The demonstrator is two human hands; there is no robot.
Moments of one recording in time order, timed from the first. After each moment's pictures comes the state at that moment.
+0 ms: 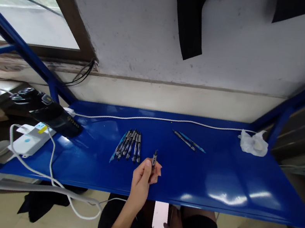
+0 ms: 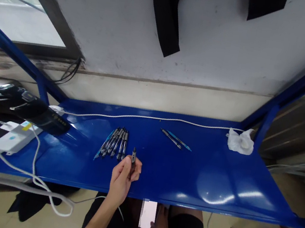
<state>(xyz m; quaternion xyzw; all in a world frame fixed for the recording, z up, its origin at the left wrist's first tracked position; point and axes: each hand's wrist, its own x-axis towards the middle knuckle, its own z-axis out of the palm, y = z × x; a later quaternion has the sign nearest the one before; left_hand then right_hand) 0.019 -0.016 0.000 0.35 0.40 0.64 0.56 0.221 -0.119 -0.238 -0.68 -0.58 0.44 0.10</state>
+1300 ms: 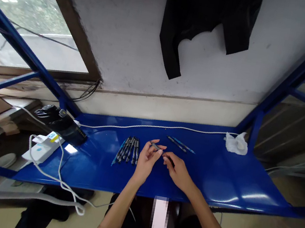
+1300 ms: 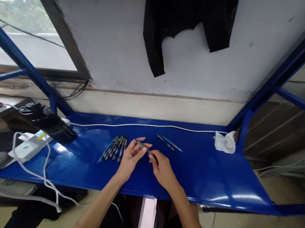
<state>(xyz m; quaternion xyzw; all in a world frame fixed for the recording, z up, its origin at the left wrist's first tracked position) 0.021 0.041 0.028 0.44 0.41 0.61 0.51 0.197 0.065 0.007 -0.38 -0.75 0.38 0.37</state>
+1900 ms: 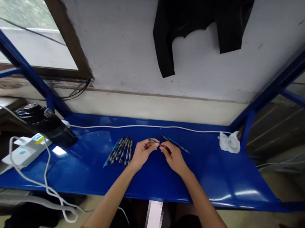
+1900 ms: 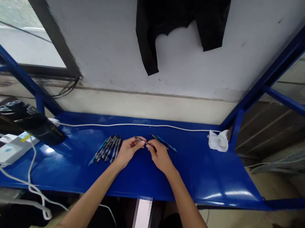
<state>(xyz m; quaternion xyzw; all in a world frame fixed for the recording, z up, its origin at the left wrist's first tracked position) 0.013 0.097 0.005 0.46 0.44 0.59 0.50 0.203 0.122 0.003 -0.36 -0.78 0.32 0.40</state>
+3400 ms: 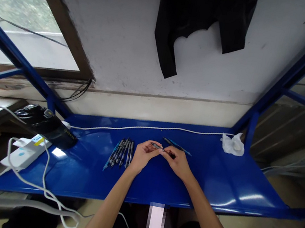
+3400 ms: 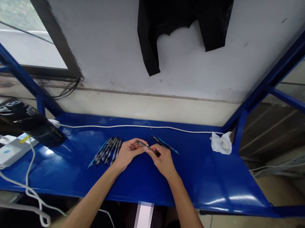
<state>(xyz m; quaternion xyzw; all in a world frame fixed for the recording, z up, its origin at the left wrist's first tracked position) 0.011 0.089 0.015 0.46 0.41 0.58 0.53 0.202 0.112 0.005 -0.39 -0.73 0.36 0.43</state>
